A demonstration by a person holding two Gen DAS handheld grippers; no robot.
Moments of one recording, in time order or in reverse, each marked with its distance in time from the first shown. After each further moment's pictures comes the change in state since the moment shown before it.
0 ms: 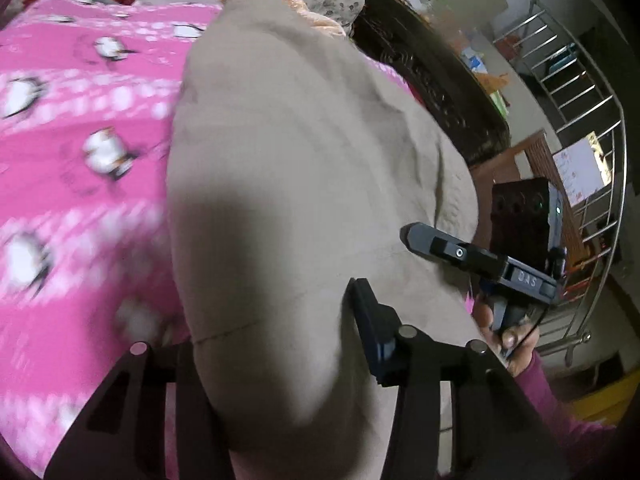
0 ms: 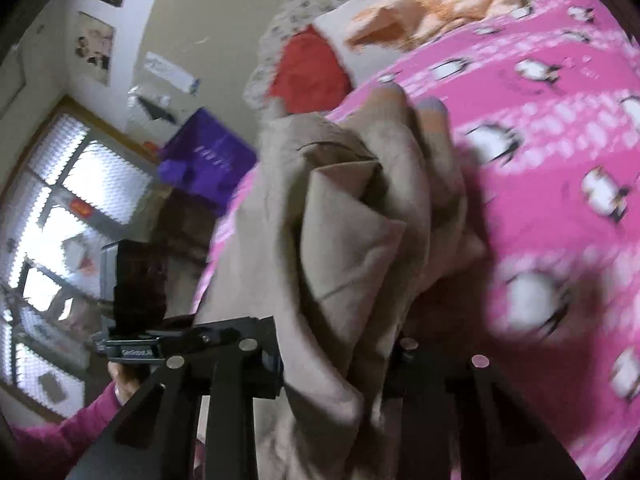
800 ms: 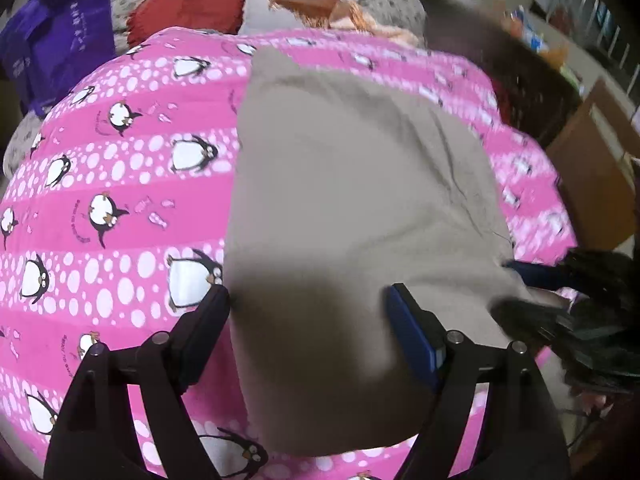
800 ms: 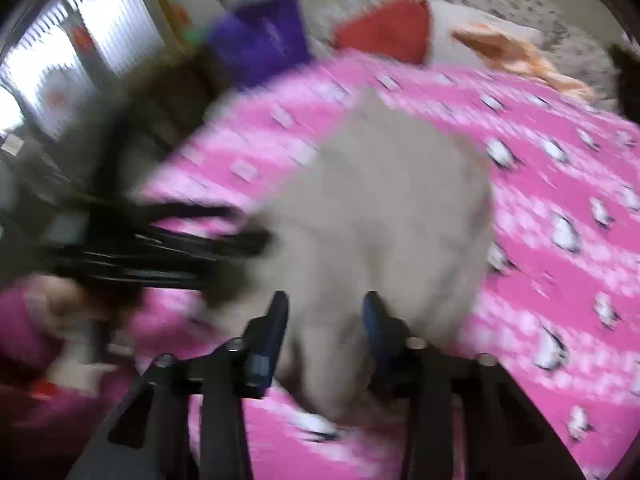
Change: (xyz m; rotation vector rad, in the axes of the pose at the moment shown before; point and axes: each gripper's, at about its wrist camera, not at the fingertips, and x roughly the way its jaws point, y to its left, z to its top) left arm -0.028 0.010 -0.138 0.069 -0.176 0.482; right arm 0.040 0.126 -0.146 -0.468 0.182 -0.415
